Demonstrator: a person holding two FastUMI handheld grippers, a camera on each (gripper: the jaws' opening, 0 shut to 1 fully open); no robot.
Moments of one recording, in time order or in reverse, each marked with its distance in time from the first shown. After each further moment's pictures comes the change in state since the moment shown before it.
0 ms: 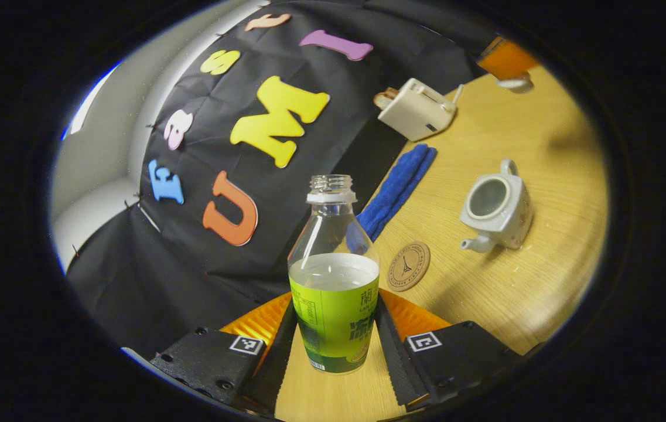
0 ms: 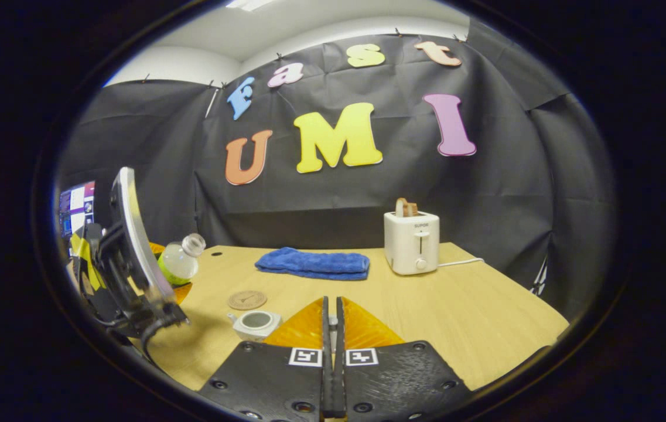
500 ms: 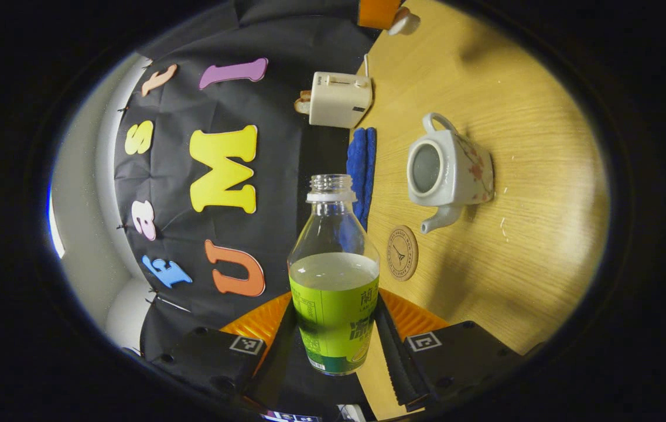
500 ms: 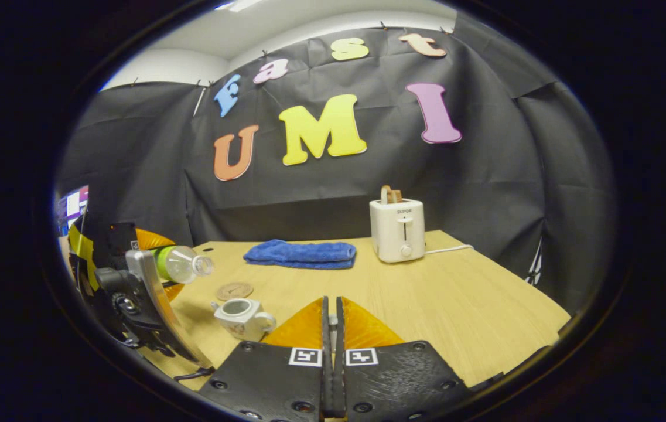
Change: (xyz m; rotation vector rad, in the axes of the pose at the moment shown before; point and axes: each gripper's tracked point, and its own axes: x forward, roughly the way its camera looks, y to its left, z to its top) left arm 0.005 -0.015 0.014 0.451 0.006 -0.031; right arm -0.003 -0.025 -0.017 0.038 0.037 -0.021
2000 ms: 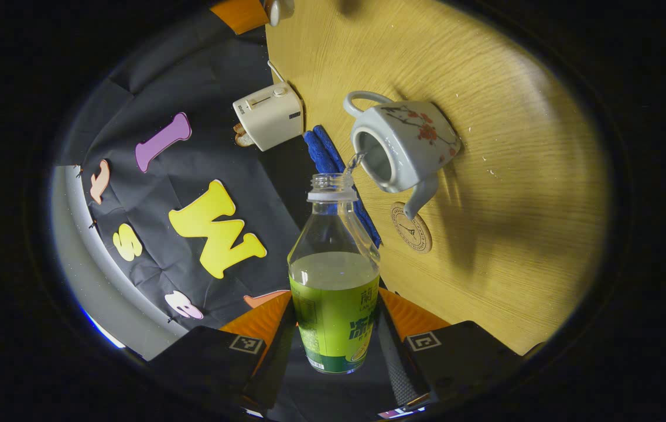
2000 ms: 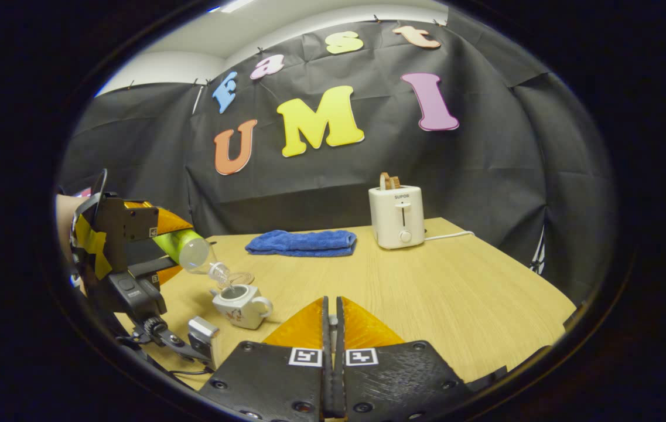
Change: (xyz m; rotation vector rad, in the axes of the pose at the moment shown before) left arm 0.000 0.030 0.029 0.533 0.020 0.052; right arm -0.007 -0.008 -0.022 0.021 0.046 0.022
